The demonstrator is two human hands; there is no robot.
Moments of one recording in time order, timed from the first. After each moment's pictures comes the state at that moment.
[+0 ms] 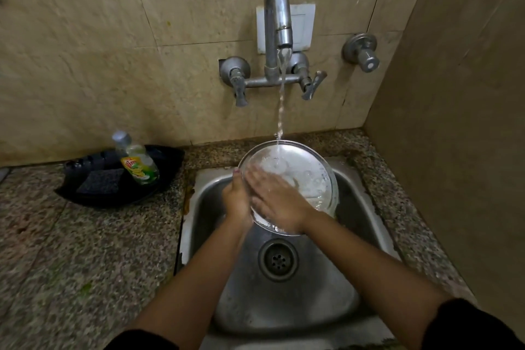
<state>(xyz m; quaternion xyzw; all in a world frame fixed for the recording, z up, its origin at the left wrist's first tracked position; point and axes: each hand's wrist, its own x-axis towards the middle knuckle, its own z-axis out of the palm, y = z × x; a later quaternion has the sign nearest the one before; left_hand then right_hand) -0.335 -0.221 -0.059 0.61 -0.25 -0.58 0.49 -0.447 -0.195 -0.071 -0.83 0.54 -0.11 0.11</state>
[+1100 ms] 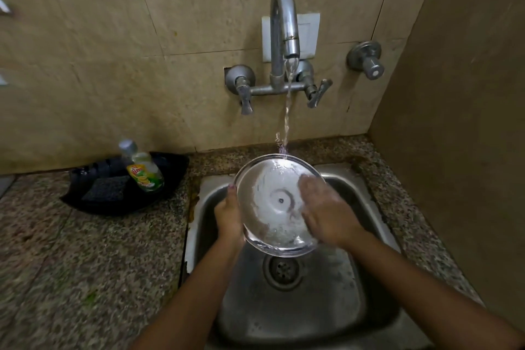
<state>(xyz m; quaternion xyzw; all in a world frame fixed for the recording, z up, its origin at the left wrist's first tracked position) -0.312 -0.214 -0.070 0.62 -0.26 -0.56 0.49 -0.511 -0.169 -0.091 -0.78 0.62 -0.10 -0.01</state>
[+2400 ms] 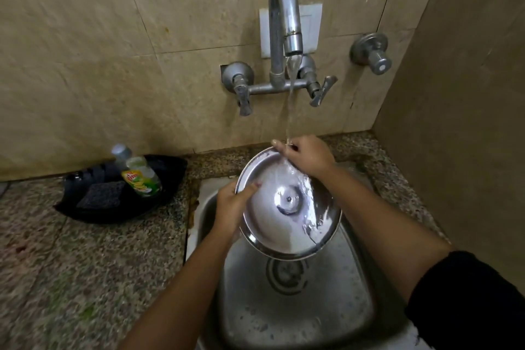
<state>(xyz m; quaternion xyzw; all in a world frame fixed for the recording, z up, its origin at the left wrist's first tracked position) -0.297 -0.236 -0.057 0.51 -0.42 -0.60 0.44 -0.497 -0.281 -0.018 -0.68 0.67 -0.26 0.15</state>
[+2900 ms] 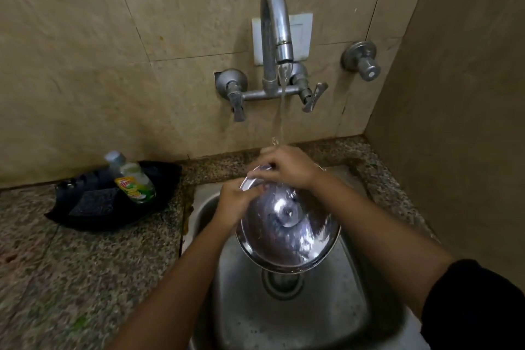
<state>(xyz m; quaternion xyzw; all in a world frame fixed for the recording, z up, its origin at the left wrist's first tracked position) -0.311 -0.251 -0.047 0.50 -0.52 -0.56 0.40 -0.478 -0.277 -0.012 -0.81 0.52 -0.22 0.16</state>
